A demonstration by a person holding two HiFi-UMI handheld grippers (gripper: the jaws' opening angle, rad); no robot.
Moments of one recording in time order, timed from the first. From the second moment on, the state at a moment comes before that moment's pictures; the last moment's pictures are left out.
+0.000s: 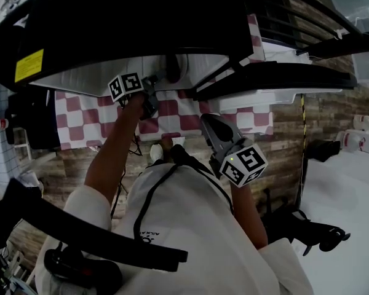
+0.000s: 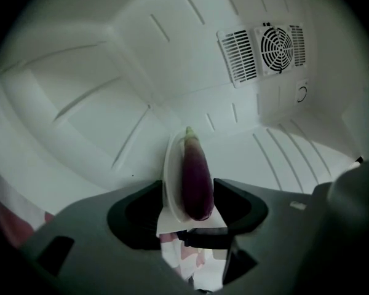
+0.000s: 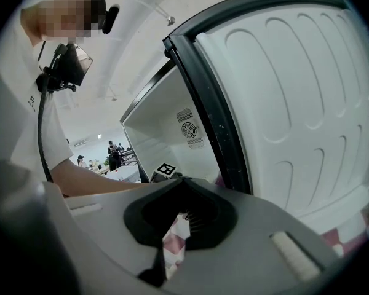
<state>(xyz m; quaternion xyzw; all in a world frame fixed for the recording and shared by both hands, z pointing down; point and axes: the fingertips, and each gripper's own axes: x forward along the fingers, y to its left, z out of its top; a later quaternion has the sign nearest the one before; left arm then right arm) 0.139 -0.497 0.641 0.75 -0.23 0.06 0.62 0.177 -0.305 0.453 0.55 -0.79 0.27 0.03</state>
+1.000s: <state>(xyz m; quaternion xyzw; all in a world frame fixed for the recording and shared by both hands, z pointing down) 0.066 -0.436 0.545 0.81 -0.23 0.04 0.53 0.162 -0.287 0.432 0.54 -0.81 0.22 -0.01</state>
